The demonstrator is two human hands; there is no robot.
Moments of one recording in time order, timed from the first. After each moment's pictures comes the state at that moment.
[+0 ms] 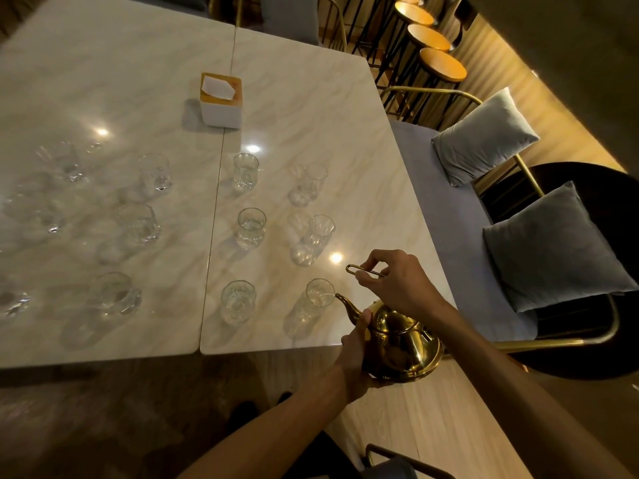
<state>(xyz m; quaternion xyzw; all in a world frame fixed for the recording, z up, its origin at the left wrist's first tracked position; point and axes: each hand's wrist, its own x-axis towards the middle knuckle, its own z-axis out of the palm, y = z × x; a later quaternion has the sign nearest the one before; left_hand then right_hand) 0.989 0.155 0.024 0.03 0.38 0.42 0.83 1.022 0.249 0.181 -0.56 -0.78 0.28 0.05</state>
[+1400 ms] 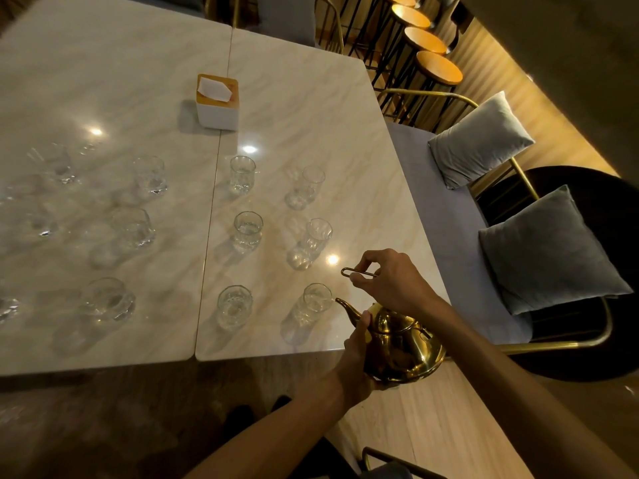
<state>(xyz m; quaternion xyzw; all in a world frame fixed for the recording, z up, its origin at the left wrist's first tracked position) 0.983 0.155 0.053 0.04 0.34 0.42 0.84 1.013 0.262 0.182 -0.56 -0.79 0.25 0.01</state>
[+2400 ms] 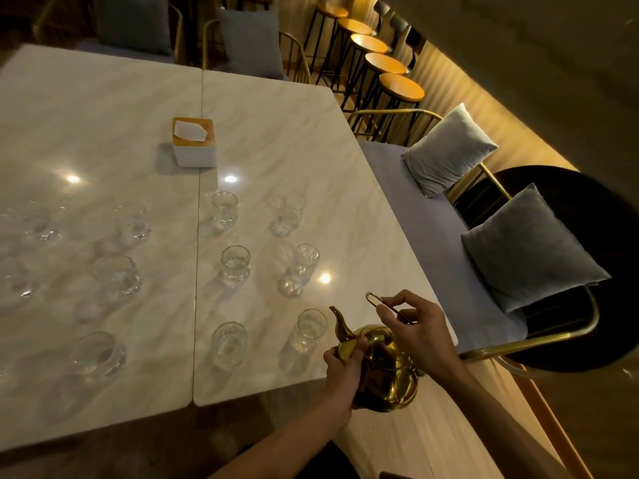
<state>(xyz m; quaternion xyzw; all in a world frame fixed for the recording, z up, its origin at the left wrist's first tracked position) 0.967 0.159 0.055 0.07 0.58 0.40 0.70 1.070 0.216 0.168 -0.60 -0.67 0.35 0.26</state>
